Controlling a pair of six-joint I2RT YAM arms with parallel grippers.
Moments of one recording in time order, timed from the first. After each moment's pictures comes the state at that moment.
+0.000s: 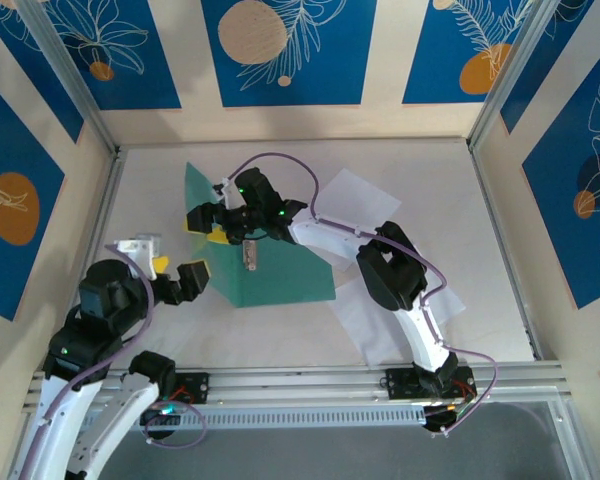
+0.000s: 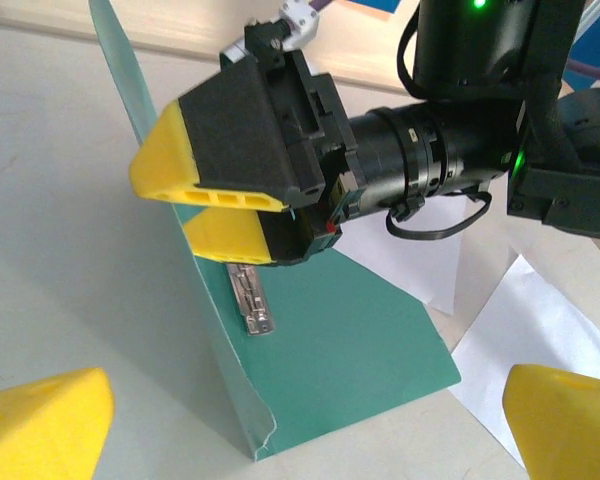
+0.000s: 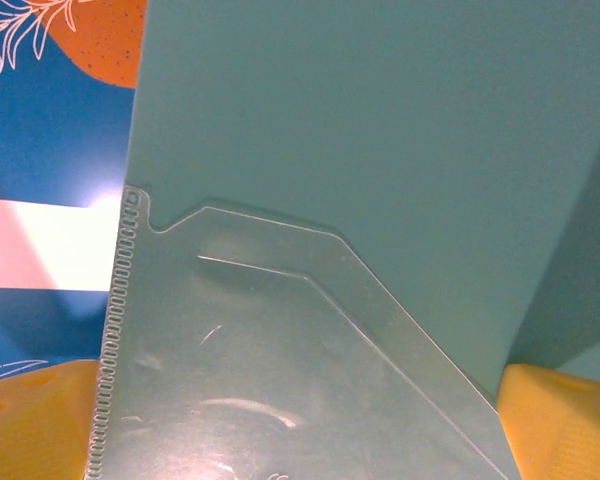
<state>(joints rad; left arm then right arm) -0.35 0.45 0.87 -0.83 0.11 -0.36 0.86 2.16 1.74 -0.03 -0.70 0.96</state>
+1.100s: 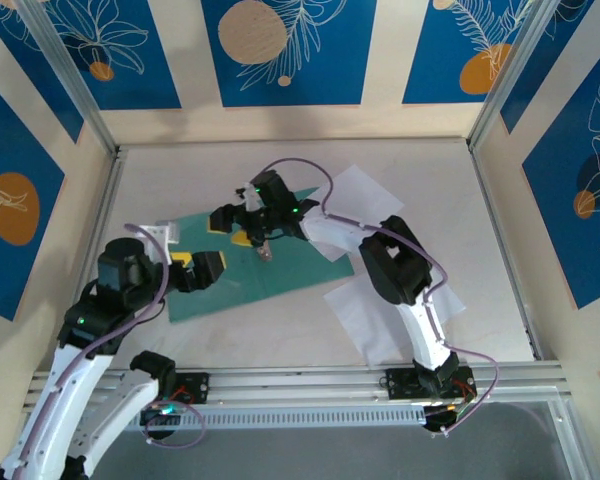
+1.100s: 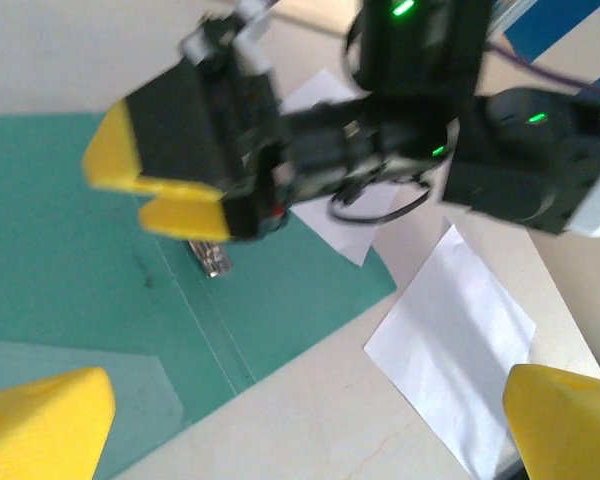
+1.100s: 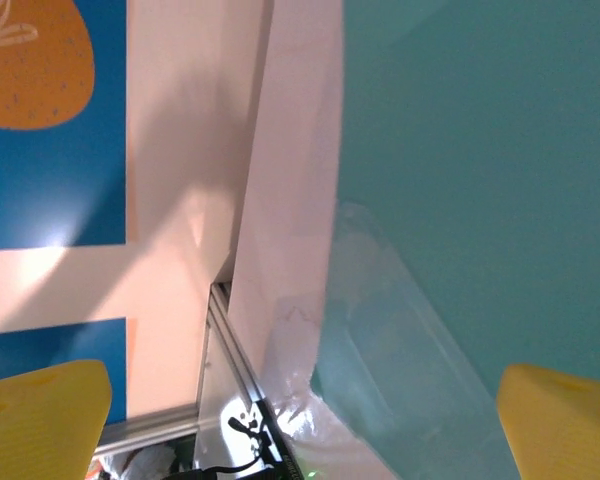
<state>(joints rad) -0.35 0.62 0.84 -0.74 0.29 -0.48 0.76 2.13 1.61 -0.10 -0.68 0.92</state>
